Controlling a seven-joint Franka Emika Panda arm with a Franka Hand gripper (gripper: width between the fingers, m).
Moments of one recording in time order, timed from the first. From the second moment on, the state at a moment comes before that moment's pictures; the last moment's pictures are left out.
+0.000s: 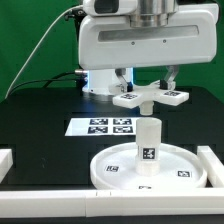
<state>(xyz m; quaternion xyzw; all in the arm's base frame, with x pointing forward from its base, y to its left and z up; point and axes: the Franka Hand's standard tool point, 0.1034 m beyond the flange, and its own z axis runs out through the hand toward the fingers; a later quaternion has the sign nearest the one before) 0.580 0.036 0.144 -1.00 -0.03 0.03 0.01</state>
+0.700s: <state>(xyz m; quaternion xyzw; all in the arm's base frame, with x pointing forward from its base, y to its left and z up) 0.558 0.039 0.117 -1.00 -0.04 0.04 0.01</state>
